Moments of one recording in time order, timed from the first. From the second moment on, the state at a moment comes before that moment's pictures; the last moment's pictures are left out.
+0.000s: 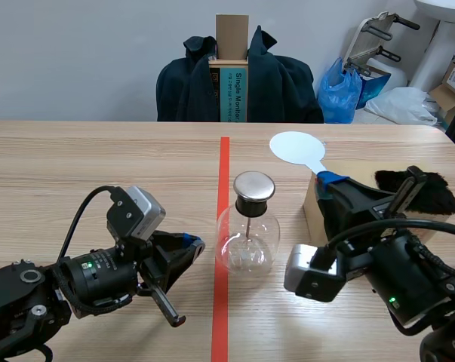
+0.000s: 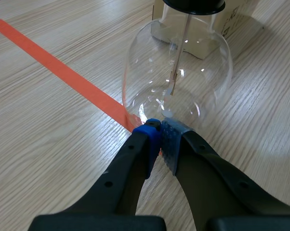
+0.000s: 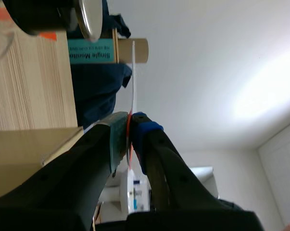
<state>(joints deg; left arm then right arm) -0.4 -26.4 37.0 69.6 -12.3 -22.2 -20.2 -21.4 12.7 -3.8 84.6 -75.6 -31.3 28.4</state>
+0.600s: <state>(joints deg) -0.4 -26.4 37.0 69.6 -12.3 -22.2 -20.2 -21.4 12.9 -3.8 84.6 -75.8 -31.3 40.2</state>
